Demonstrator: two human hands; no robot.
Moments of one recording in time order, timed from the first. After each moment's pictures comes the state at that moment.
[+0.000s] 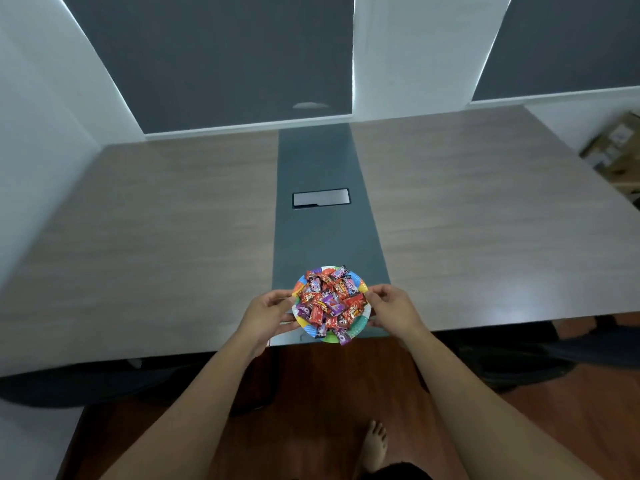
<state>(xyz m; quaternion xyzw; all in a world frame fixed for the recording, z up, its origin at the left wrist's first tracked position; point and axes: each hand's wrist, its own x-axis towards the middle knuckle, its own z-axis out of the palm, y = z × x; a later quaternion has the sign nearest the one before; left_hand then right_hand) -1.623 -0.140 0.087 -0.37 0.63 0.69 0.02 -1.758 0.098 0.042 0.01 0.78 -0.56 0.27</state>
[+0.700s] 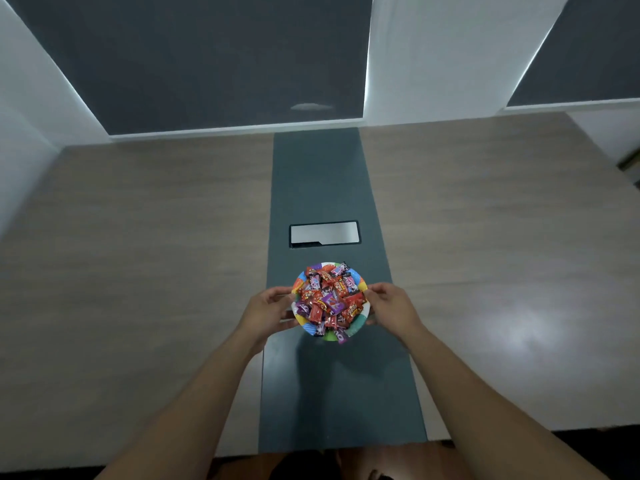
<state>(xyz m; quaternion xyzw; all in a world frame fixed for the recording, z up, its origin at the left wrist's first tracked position) -1.876 -0.278 0.043 -0.39 0.60 0.70 0.04 -2.010 -0.036 0.008 0.02 0.80 -0.52 0.29</state>
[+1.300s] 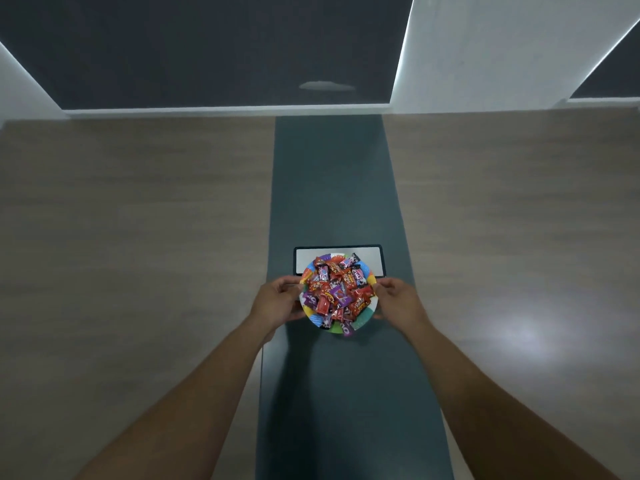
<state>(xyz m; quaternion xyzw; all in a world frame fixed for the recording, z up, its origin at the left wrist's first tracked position) -2.058 -0.387 -0.047 -0.42 0.60 0.68 0.07 -2.181 -0.153 -0.085 0.06 0.82 -0.48 0.31</state>
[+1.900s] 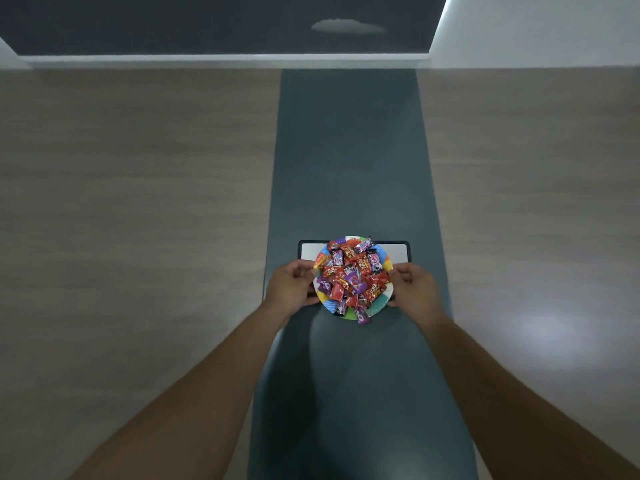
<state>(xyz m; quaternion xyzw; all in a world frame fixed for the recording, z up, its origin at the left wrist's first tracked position) -2.134 -0.411 -0.149 -0.45 0.58 0.67 0.07 -2.250 -0.184 -0.187 0.06 0.86 -0.43 0.27</state>
